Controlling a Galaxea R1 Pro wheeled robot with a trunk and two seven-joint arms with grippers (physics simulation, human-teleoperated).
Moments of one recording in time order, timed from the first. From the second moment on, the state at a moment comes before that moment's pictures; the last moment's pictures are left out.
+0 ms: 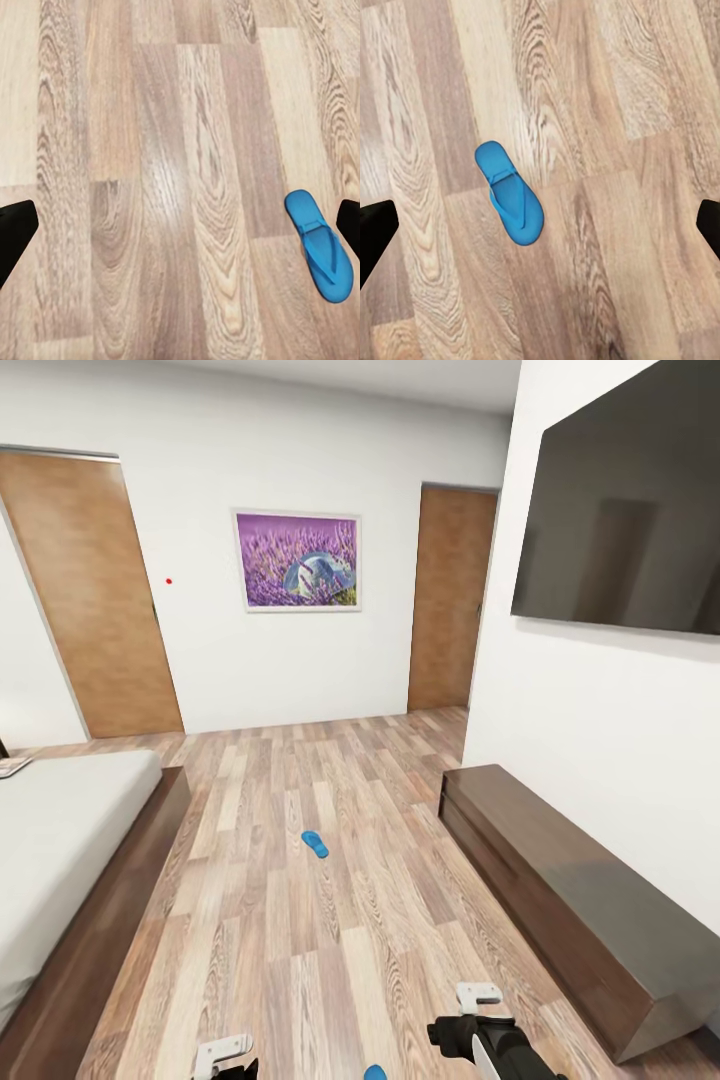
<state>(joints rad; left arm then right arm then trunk) -0.21 -0.01 0.02 -0.55 0.17 0.01 0.01 -0.36 0.08 0.01 -0.63 0.00 0.44 0.00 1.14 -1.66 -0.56</state>
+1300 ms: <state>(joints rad) -0.21 -0.01 0.01 -0.55 0.17 0.01 0.01 -0.36 0.08 0.01 -0.63 0.00 0.44 0.00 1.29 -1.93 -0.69</state>
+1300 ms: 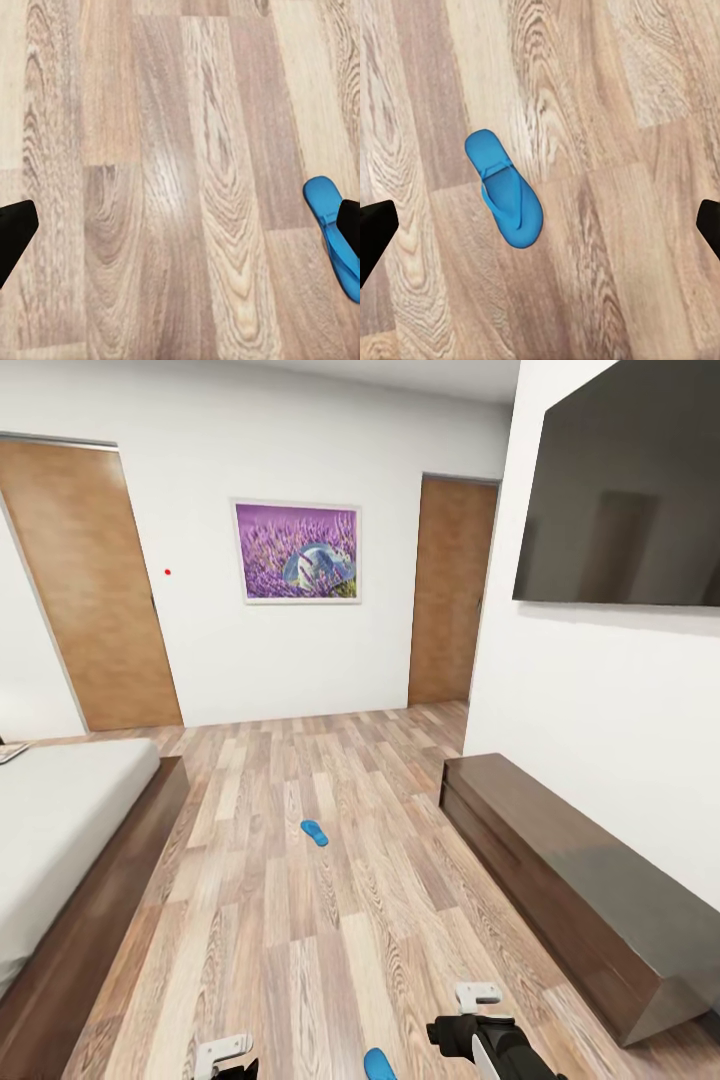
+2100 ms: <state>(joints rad) -0.21 -0.01 0.01 -0.55 0.17 0.01 0.01 -0.36 0.08 0.01 -0.63 0.00 0.44 0.00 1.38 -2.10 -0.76</state>
